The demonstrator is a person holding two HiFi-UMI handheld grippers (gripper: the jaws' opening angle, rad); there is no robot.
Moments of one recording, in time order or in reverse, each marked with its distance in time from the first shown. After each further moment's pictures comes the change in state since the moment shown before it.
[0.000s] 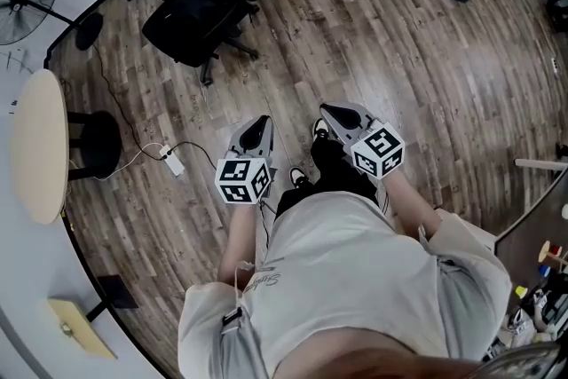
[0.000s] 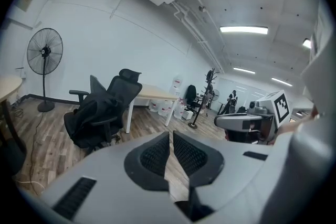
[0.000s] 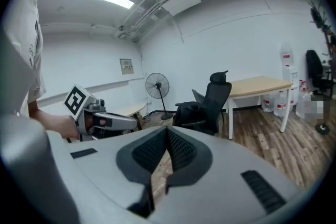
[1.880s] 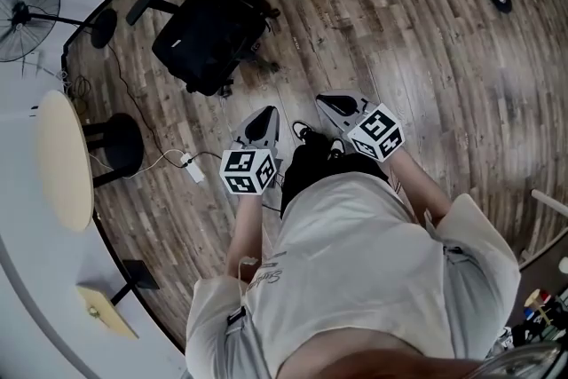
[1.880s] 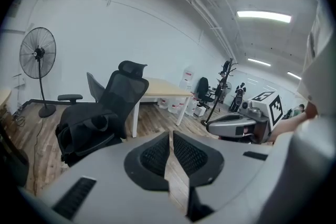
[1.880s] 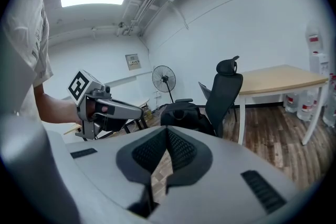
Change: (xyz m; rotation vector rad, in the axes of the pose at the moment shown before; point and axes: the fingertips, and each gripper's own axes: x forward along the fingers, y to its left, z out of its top) left arm 0.244 0.085 0.112 -0.007 0.107 0.111; right arm 0.170 -0.228 0.050 0.002 0.104 0.229
